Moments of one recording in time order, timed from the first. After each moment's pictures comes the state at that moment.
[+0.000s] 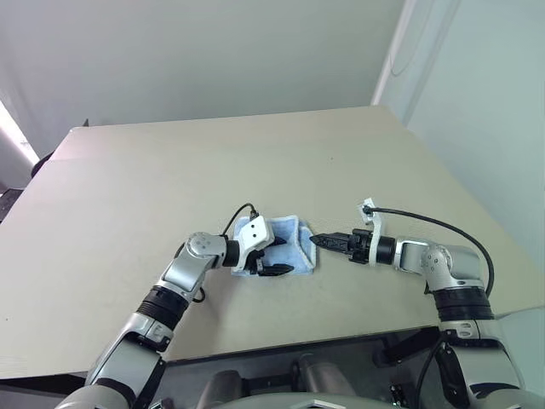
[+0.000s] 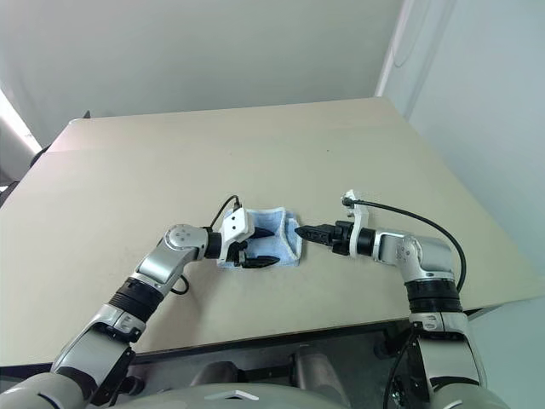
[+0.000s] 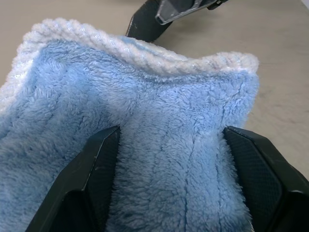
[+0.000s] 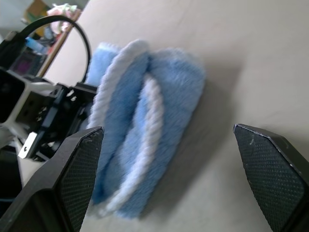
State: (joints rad) left arm -0.47 0.34 -0.35 0.36 -0.14 0.10 -1.05; right arm -0.43 -0.45 -0.08 0.22 0.59 1.04 0.85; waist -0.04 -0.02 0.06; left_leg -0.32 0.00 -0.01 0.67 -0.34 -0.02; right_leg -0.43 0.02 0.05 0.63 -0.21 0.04
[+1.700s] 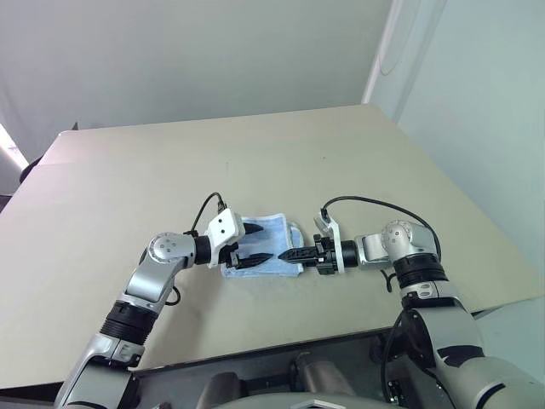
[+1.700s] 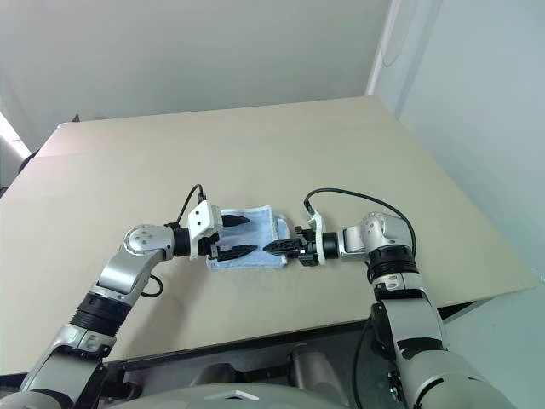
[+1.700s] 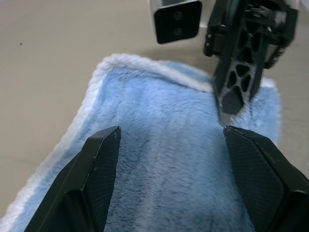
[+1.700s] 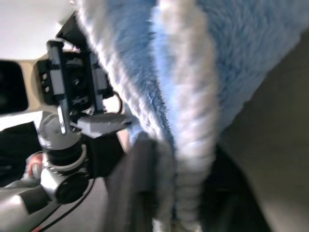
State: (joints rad) left arm -0.35 0.46 -0.19 0.14 -0.19 0.13 -1.01; right arm -0.70 -0.27 -0.09 0.59 0.66 1.52 0.83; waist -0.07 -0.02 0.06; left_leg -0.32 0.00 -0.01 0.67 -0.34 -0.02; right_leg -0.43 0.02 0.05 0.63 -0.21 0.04
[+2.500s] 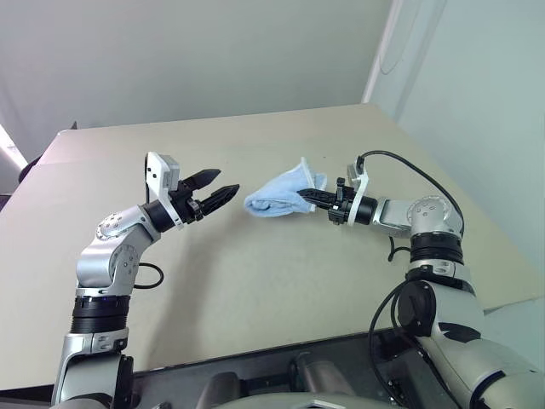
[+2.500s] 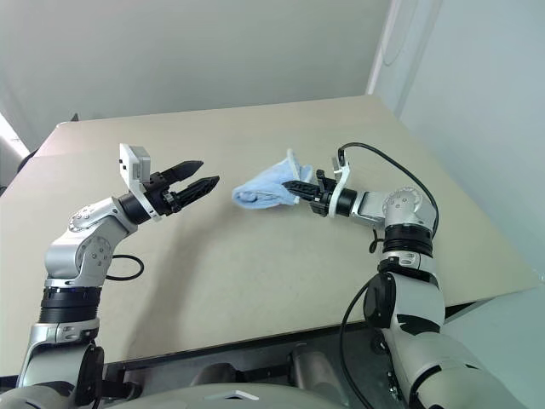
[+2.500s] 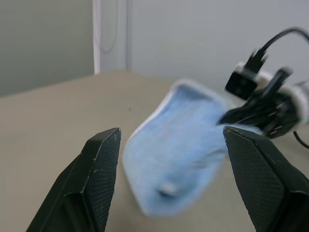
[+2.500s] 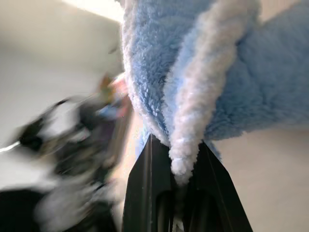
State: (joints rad) left arm -0.38 0.46 0.16 -0.01 -0.55 0.45 -0.84; right arm -0.82 -0.26 -0.38 0.69 0.60 1.14 0.62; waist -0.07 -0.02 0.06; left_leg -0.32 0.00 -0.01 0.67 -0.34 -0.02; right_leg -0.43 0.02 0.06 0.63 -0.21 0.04
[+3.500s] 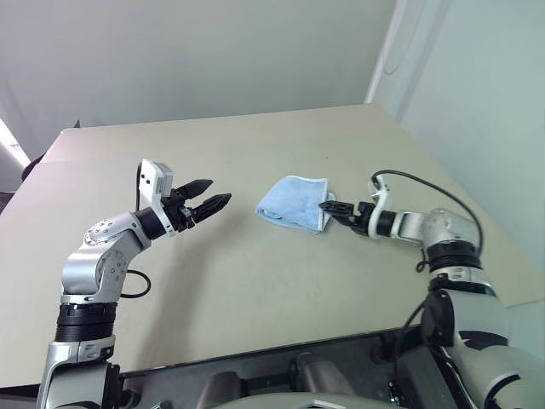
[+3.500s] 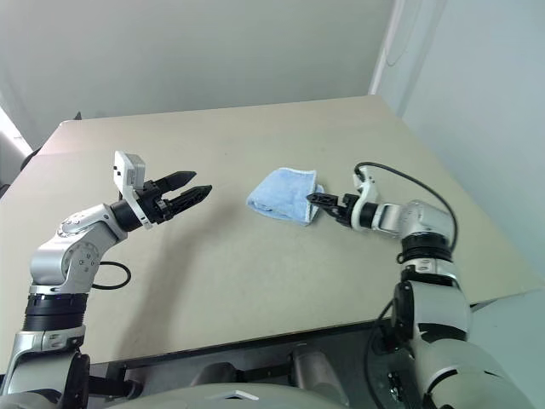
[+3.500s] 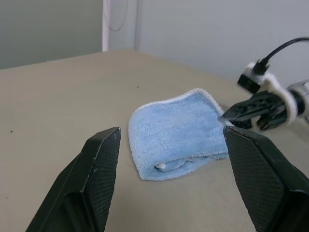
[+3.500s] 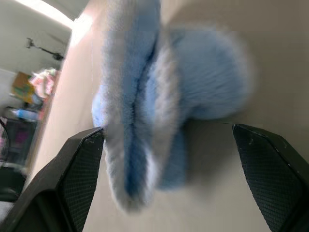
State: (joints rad) left arm -0.35 0.54 0.16 -0.02 -0.56 0.51 -0.83; right arm -0.76 -0.49 -0.22 0.68 0.51 1.07 0.78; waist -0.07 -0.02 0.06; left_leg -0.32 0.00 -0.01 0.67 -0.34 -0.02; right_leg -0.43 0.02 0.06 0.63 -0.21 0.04
